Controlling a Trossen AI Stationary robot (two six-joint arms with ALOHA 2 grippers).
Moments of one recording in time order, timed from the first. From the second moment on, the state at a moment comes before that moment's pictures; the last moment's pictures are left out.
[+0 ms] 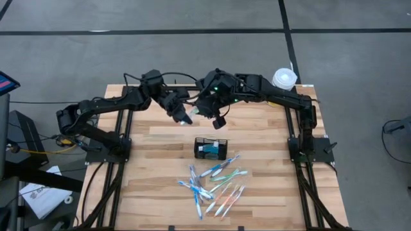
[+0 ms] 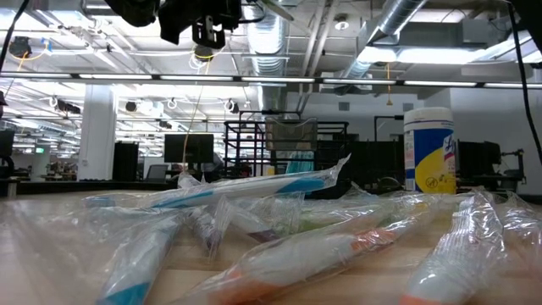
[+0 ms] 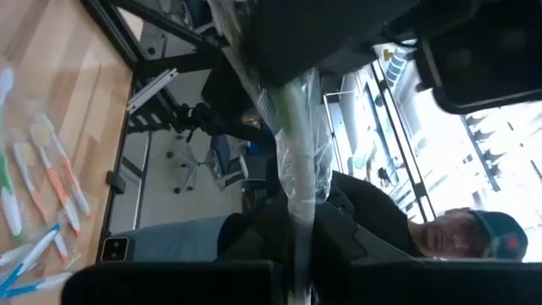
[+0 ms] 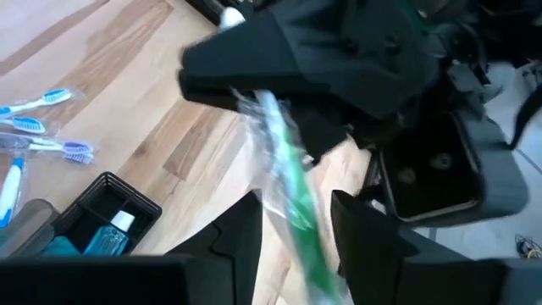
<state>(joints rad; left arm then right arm) 0.47 1.37 0.97 0.46 1.19 -1.45 -0.12 1.94 2.27 -1.05 -0.05 -0.77</state>
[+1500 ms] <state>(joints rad) 0.79 1.37 0.97 0.46 0.96 -0.74 -0.21 1.79 2.27 -1.15 -0.26 -0.15</state>
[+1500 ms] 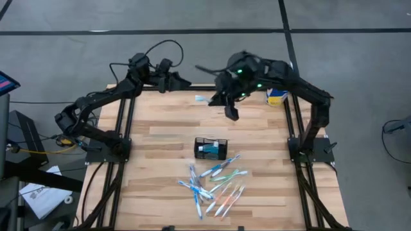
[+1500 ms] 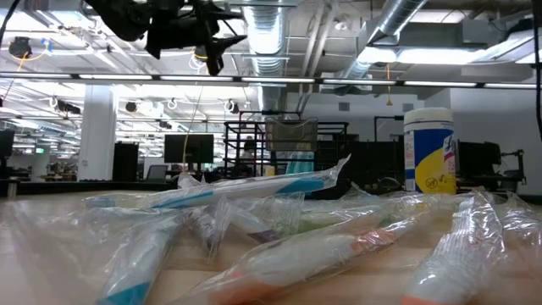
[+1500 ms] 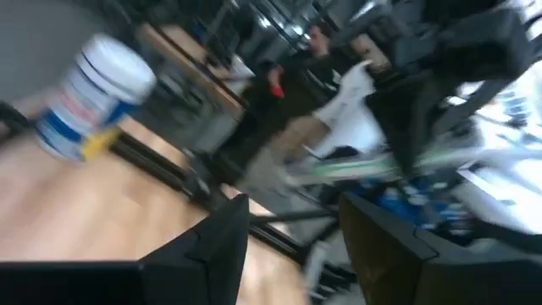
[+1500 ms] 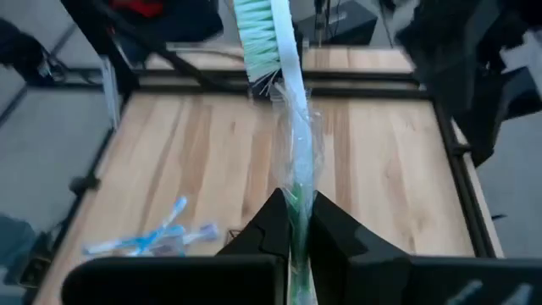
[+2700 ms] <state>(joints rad) 0.80 1.37 0.97 0.47 0.92 -0.67 0.59 1.29 1.49 -0.80 1.21 0.69</state>
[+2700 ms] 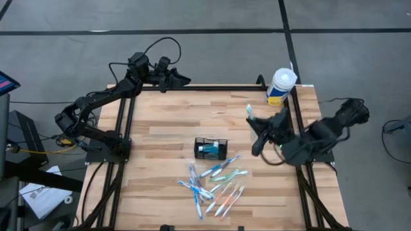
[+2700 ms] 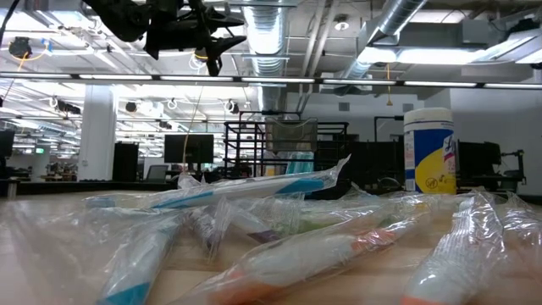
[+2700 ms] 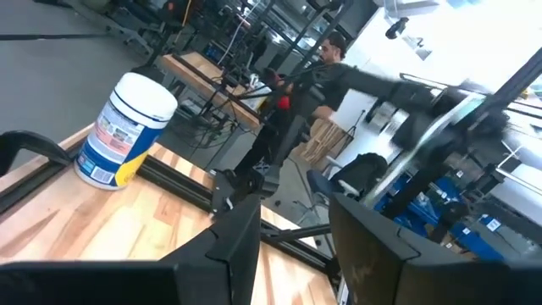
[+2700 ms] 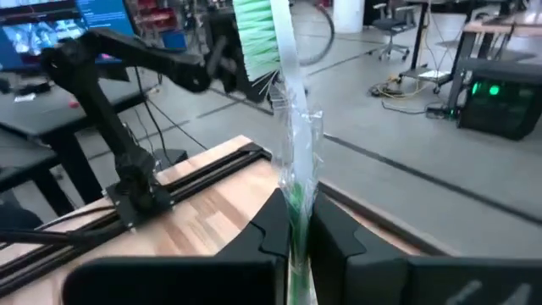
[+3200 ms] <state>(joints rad) 0.77 1.37 0.97 0.47 0.83 -0.58 0.54 1.08 0.65 0.72 1.10 0.11</state>
